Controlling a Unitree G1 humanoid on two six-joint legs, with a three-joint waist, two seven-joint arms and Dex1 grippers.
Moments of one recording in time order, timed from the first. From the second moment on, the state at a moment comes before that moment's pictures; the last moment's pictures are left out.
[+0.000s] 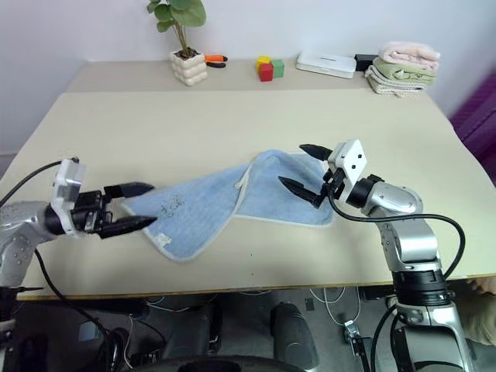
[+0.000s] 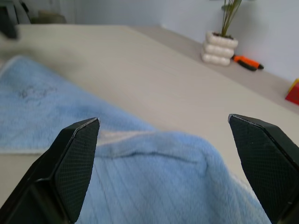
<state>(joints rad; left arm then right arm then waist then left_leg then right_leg) -0.10 0.85 0.21 -0.14 -0.65 0.43 -1.39 -0.36 -0.55 -0.07 -0.07 0.39 0.18 0.89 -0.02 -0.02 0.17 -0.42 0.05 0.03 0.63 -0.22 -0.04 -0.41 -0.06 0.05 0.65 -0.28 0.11</state>
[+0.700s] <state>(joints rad) -0.23 0.77 -0.16 0.11 -0.27 -0.08 -1.50 -0.28 -0.52 -0.06 -0.16 0.39 0.16 0.80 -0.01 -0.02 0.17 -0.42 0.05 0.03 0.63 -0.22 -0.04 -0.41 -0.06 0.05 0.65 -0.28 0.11</state>
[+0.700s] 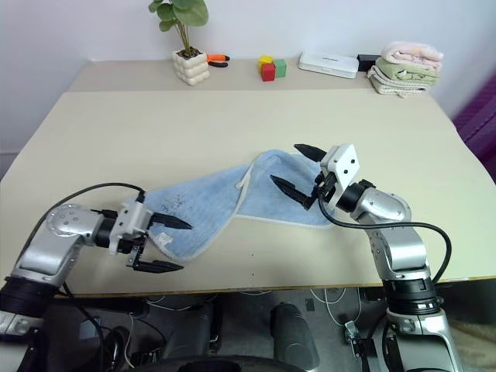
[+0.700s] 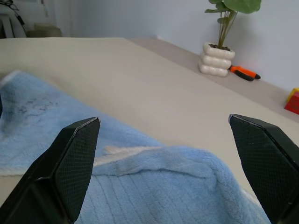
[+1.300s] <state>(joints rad) -0.24 0.72 -0.13 0.11 -0.43 -0.01 -1.50 -0.40 -0.53 -0.07 -0.02 0.32 0.18 0.69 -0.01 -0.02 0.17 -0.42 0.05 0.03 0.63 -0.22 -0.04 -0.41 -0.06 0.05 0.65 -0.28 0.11</state>
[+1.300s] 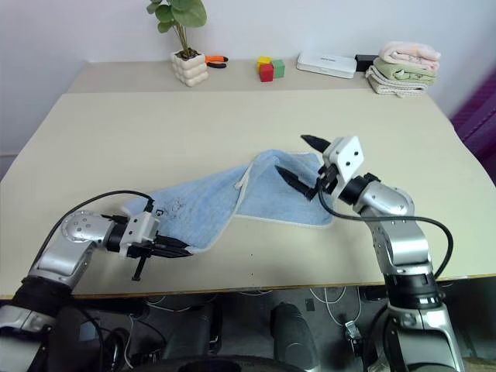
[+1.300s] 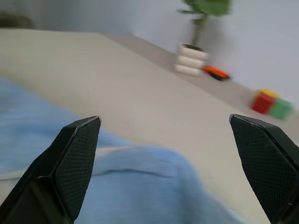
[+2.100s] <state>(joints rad) -0.08 0.80 0.35 -0.17 -0.89 0.52 -1.28 -0.77 -0.43 -0.01 0.59 0.11 0.37 0.48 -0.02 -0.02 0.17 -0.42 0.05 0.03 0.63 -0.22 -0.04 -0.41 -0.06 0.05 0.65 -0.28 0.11</state>
